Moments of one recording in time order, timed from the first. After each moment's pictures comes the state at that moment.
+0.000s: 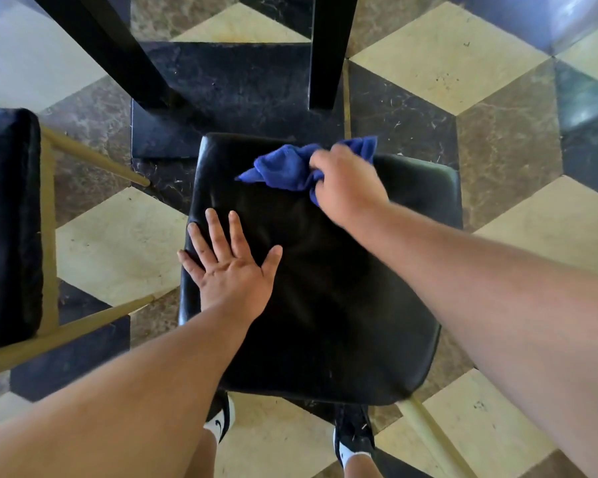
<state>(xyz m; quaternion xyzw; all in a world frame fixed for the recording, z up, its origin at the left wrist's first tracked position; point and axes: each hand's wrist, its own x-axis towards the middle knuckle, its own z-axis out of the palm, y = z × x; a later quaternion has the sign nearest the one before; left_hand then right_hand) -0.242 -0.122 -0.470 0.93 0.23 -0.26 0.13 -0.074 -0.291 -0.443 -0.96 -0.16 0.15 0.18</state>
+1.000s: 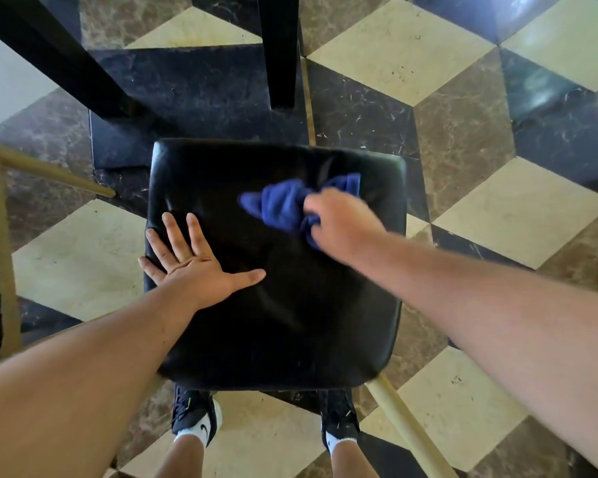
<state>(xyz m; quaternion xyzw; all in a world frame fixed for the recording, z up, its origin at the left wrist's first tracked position) -0.209 -0.123 -0.435 0.85 0.24 -0.46 0.13 -0.129 -0.361 -0.425 -0.94 -0.17 0.22 0.18</state>
